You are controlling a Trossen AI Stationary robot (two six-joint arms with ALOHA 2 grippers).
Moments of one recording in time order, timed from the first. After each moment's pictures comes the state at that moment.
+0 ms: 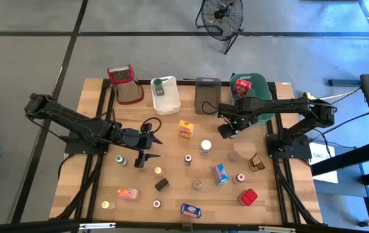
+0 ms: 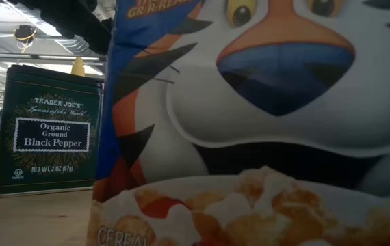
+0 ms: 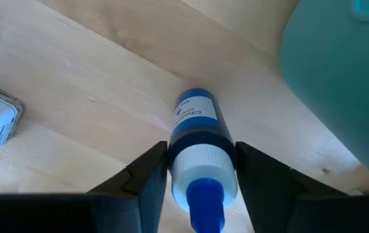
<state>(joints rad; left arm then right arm) -0.27 1.07 0.66 -0.18 -0.18 -0.07 -0.22 1.50 0.98 -1.06 -0.03 0.84</state>
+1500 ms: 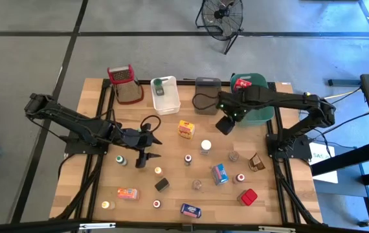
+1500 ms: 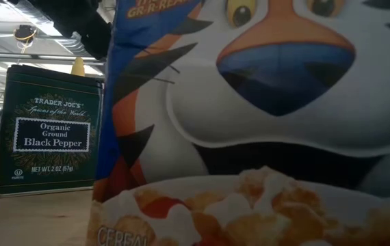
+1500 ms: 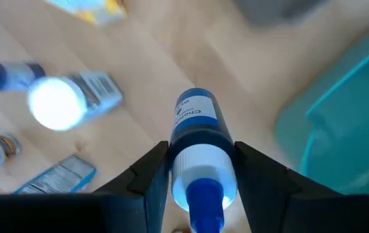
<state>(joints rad) -0.27 1.07 0.66 -0.18 -0.18 -0.23 -0.16 1.50 1.43 -1.30 0.04 0.52</state>
